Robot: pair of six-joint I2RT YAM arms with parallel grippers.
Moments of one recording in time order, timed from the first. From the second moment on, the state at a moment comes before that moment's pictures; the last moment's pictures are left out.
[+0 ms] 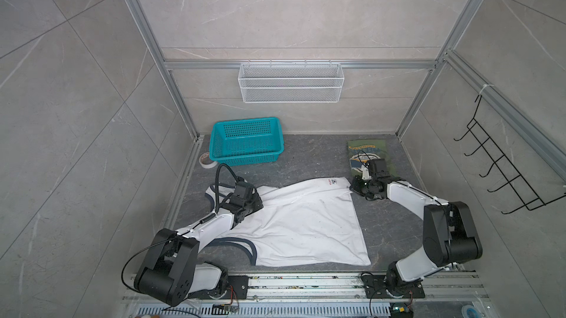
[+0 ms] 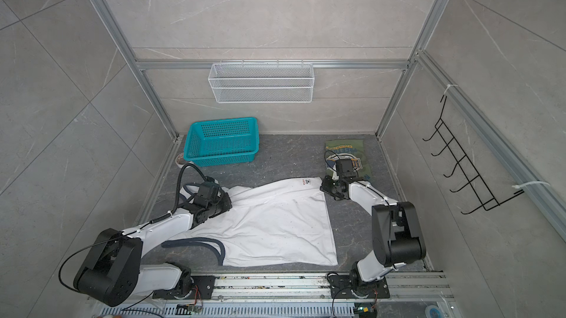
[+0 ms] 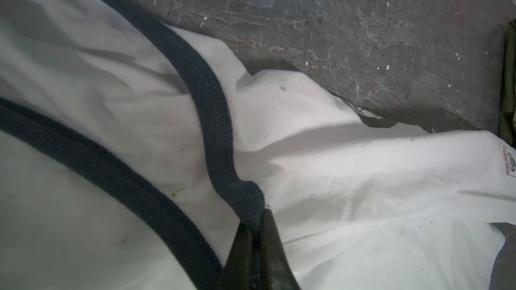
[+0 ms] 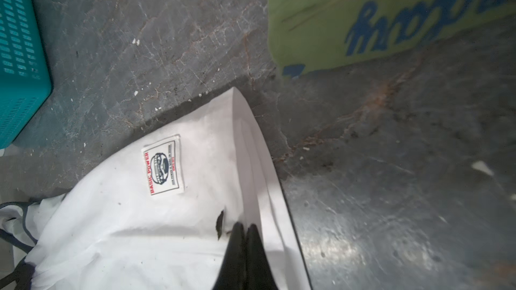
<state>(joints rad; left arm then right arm) -0.37 1.30 0.57 -0.15 -0.01 -0.70 0.11 1.52 0.88 -0.33 -0.22 0.50</state>
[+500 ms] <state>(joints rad) -0.36 1.22 0.45 -0.16 0.04 -0.71 0.11 1.33 0.60 -0.35 -0.18 0.53</state>
